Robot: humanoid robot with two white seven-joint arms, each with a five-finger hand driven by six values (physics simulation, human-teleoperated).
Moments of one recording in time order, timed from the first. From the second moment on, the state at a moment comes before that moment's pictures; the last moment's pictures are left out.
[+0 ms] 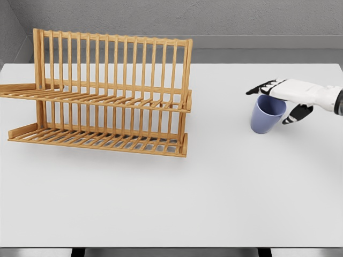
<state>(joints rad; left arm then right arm) 0.06 0.00 -0.21 -0.15 0.14 -0.03 -0.05 -0.63 -0.86 0.56 -1.38 0.27 -0.45 0.61</state>
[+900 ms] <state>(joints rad) 0.06 0.00 -0.21 -0.15 0.14 -0.03 -0.05 -0.65 -0.84 0.59 -1.36 0.27 -0.45 0.61</state>
